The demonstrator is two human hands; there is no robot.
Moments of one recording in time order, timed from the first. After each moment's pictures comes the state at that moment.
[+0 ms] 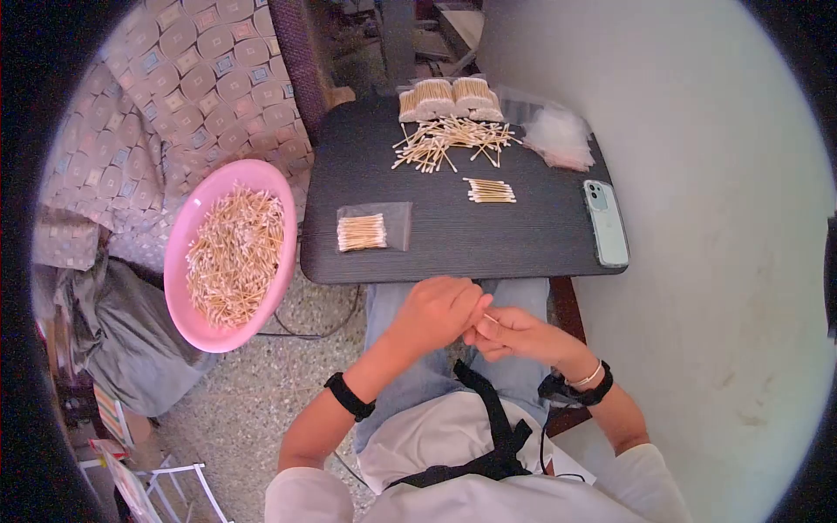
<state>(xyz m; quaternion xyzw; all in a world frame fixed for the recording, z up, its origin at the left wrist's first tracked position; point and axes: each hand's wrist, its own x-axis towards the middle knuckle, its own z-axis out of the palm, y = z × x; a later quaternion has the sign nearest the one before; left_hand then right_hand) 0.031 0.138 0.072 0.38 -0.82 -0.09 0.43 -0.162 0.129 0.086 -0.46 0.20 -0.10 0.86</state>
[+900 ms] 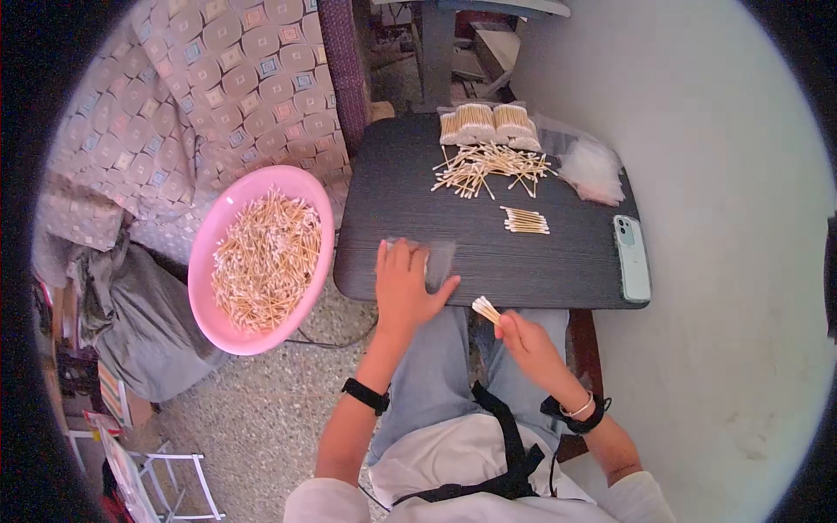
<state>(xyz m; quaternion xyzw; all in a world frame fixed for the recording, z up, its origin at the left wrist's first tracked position) 0.096 0.107 0.027 0.63 -0.70 0.06 0.34 -0.135 0.132 0.061 -0.71 0.46 -0.23 0.48</state>
